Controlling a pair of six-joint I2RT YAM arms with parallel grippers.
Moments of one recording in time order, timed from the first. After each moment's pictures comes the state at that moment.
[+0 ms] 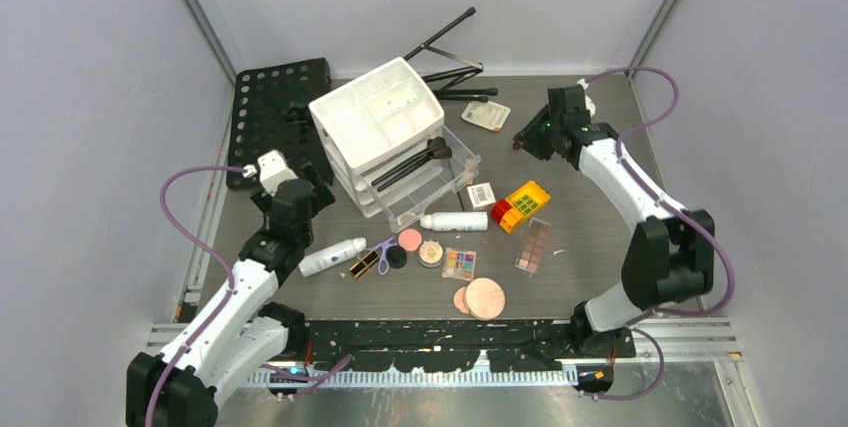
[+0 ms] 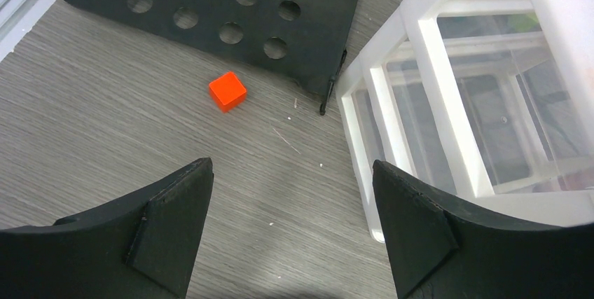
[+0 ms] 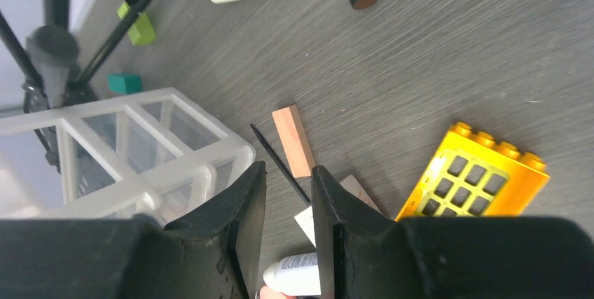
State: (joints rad) left arm -0.35 0.82 0.52 -0.16 -0.60 -0.55; right arm 0.20 1.47 1.18 -0.45 0.05 0.92
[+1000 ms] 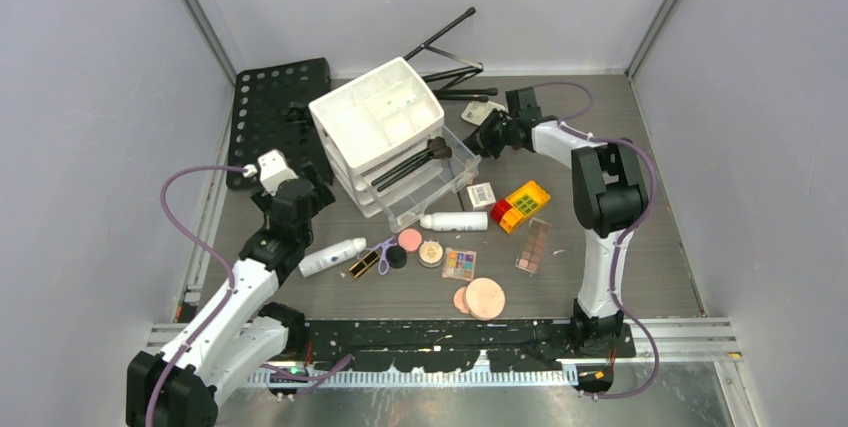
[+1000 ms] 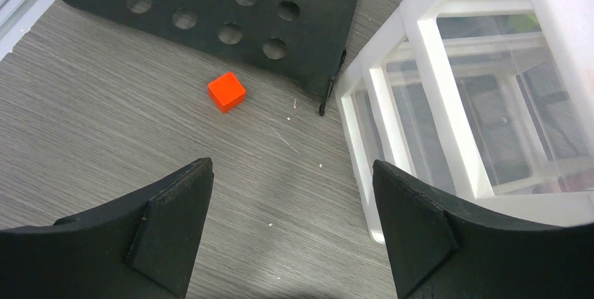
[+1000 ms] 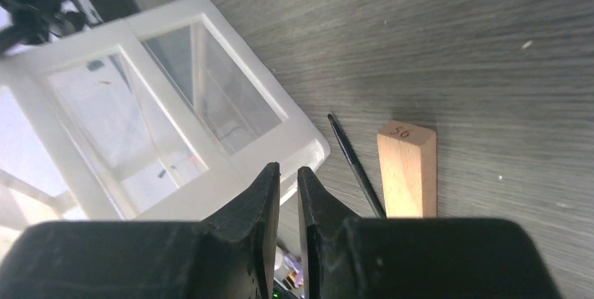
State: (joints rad) left arm -0.35 0.82 0.52 -0.15 -0.60 -0.55; right arm 0.24 2.06 1.40 -0.15 -0.51 1.01
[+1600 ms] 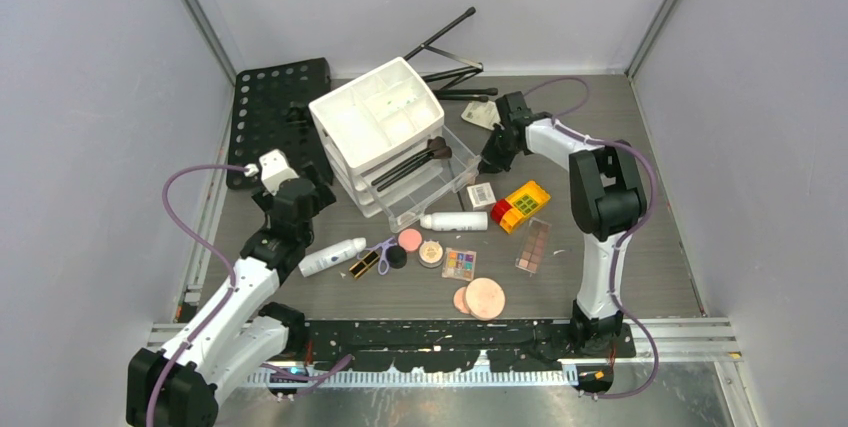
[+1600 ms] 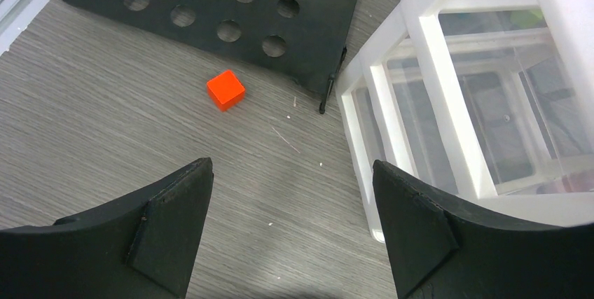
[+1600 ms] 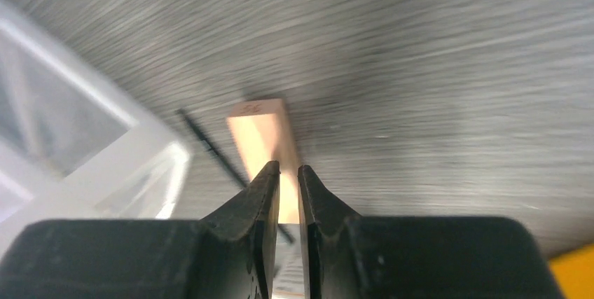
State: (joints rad) left arm -0.35 0.83 0.52 -0.15 -0.59 -0.55; right arm 0.29 2.05 1.44 -0.47 -0.24 0.83
